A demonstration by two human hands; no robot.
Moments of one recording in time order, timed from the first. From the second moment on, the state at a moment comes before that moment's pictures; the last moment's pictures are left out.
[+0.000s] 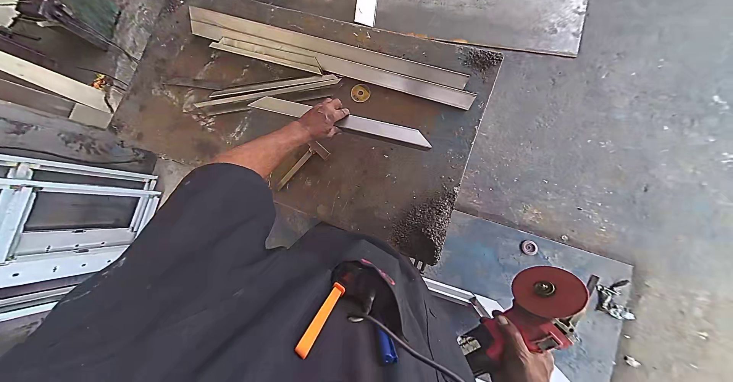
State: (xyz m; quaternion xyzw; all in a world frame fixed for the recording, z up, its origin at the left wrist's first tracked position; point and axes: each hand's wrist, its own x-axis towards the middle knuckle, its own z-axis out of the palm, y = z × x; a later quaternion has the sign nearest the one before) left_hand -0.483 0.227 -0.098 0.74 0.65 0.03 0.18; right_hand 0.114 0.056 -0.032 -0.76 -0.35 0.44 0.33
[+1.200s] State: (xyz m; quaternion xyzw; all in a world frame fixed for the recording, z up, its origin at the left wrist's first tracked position) left_hand -0.747 0.211 -0.098 0.69 0.71 0.05 0.15; right_hand -0.060 0.109 -0.017 -0.76 -0.36 0.44 0.29
